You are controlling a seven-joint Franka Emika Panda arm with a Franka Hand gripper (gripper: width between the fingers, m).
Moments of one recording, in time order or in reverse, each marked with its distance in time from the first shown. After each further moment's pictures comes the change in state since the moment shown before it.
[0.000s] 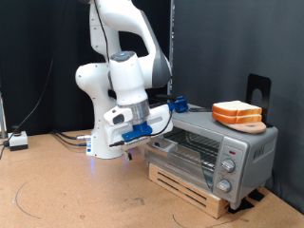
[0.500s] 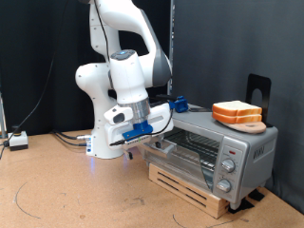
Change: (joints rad) arm 0.000 0.000 0.000 0.009 0.000 -0.006 0.000
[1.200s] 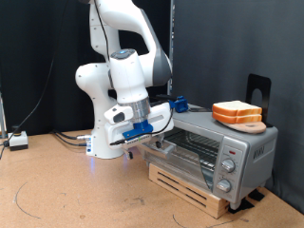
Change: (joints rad) arm 0.000 -0.002 -0.001 0.007 0.004 -0.007 0.000
